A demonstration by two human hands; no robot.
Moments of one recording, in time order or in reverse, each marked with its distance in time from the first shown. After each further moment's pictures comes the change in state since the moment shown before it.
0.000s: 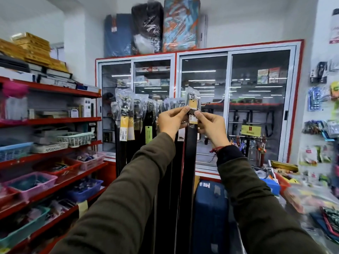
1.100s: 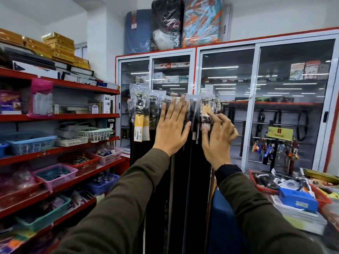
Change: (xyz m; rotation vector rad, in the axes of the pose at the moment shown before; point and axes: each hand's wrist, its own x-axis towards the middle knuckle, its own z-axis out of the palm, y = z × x) left_hand 0.041 -0.047 -0.083 1.547 0.013 0.836; right_hand 0.008 0.085 0.046 -0.933 0.275 -0.543
